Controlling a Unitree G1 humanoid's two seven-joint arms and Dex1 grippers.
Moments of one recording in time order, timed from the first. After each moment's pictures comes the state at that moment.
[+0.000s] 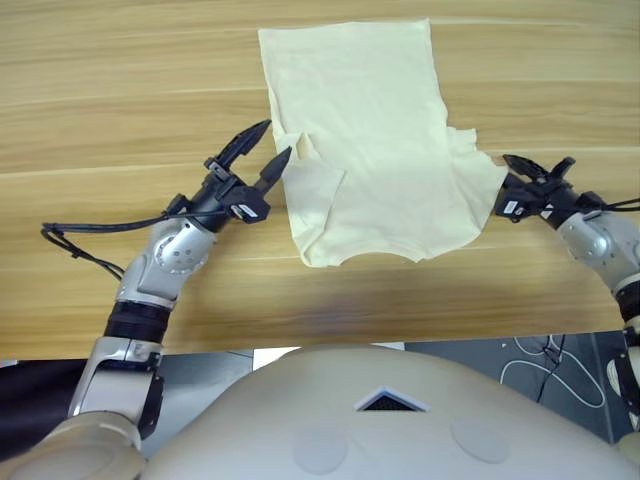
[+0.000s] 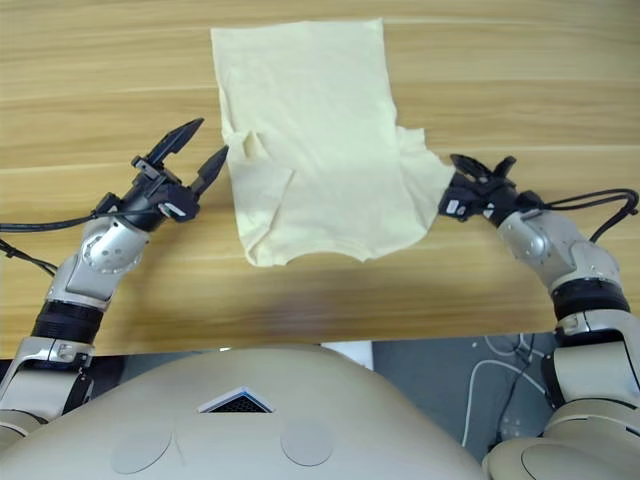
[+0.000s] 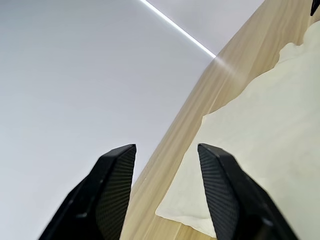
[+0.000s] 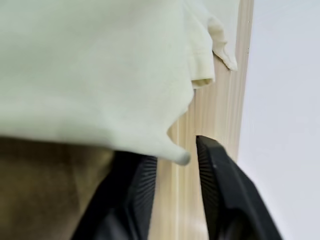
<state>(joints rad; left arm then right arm) 0.01 0.52 -0.18 0.18 0.43 -0.78 -0.10 -0.19 -0.89 0.34 0.74 -0.71 -0.69 -0.05</state>
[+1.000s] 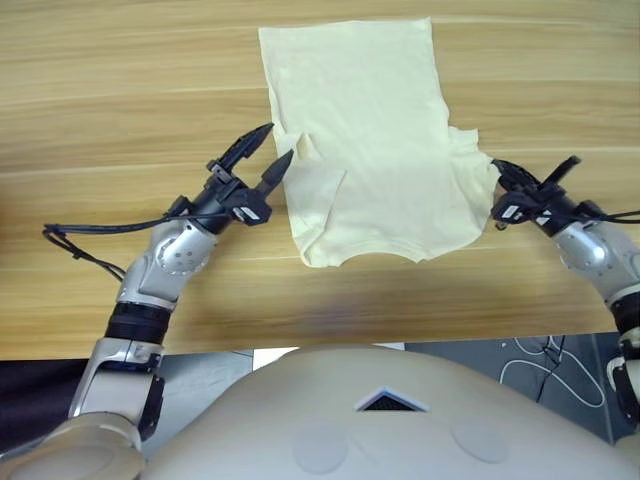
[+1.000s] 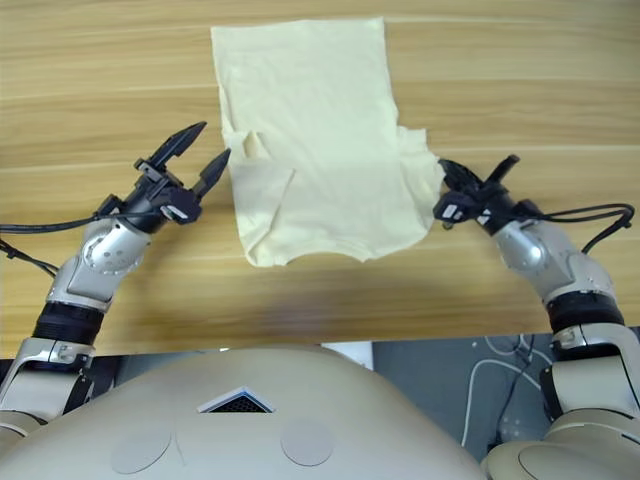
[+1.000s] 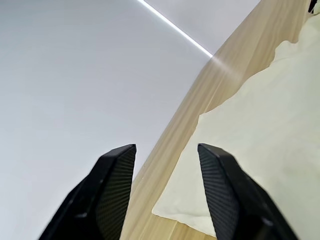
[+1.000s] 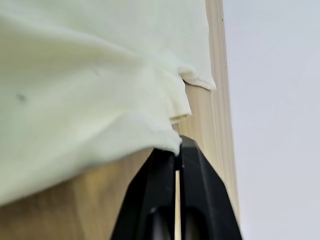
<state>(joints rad) 0.02 0.52 -0.19 0.18 0.45 -0.78 -0.10 -0.10 -0.87 0.27 0.63 -0.58 -0.74 -0.09</state>
